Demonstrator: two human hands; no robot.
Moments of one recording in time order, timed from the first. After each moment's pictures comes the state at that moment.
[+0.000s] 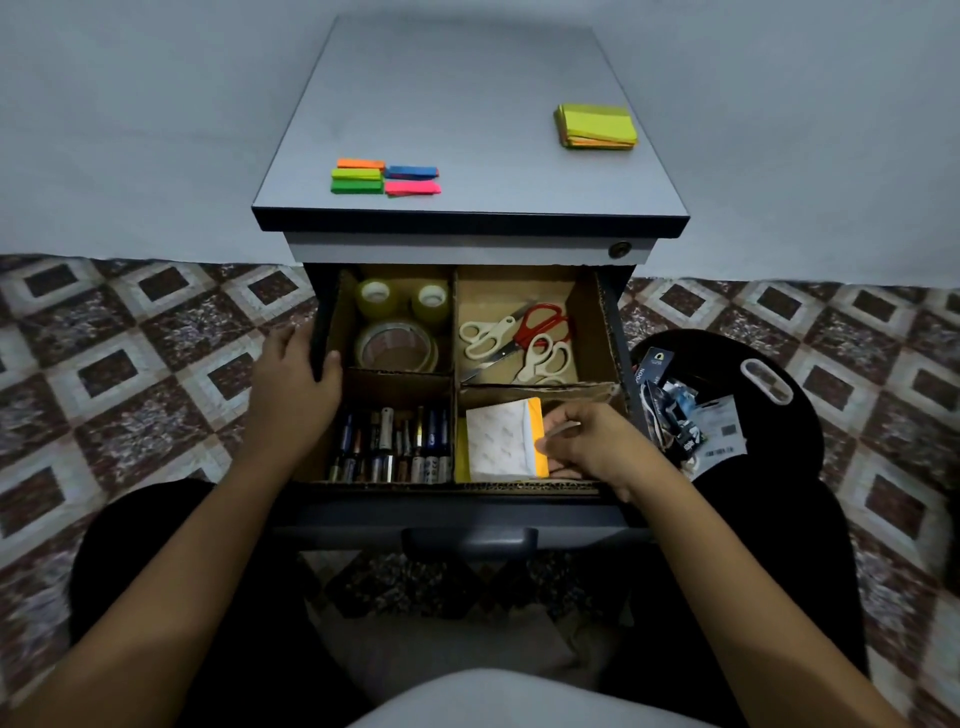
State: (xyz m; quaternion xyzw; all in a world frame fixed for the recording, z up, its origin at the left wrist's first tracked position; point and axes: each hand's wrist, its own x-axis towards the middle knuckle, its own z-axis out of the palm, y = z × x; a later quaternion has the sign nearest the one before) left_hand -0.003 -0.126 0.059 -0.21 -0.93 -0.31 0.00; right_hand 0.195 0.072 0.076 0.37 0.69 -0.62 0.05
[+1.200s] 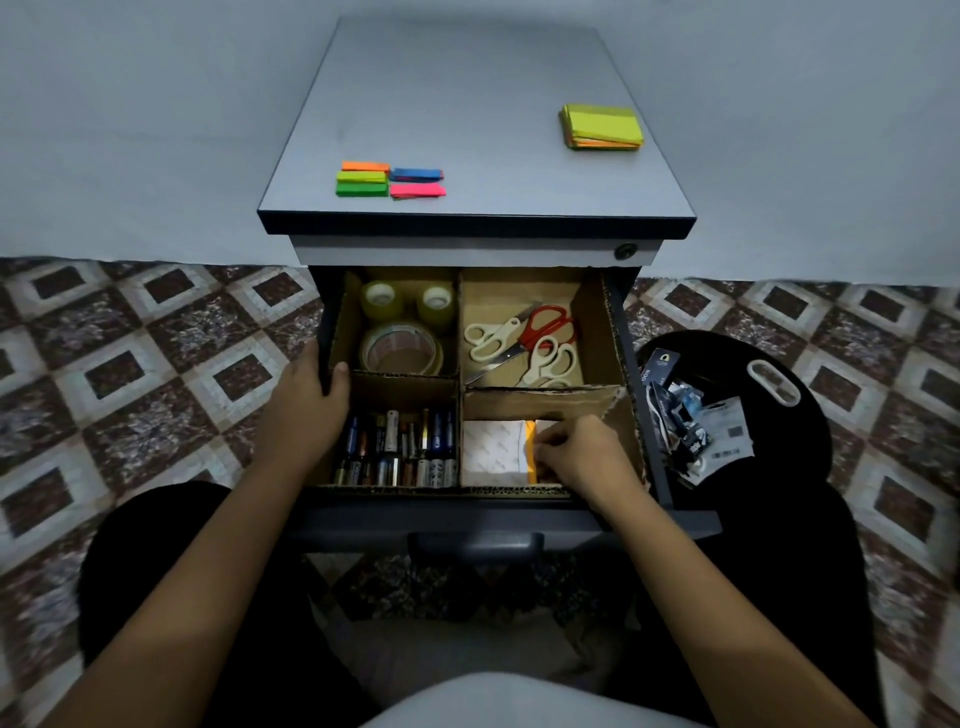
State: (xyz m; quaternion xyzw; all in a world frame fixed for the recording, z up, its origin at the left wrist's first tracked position) left_hand 0.003 -0.126 0.051 -0.18 -0.93 -0.30 -0.07; right_hand 0.185 0.056 0.061 0.41 0.82 -0.39 0.03
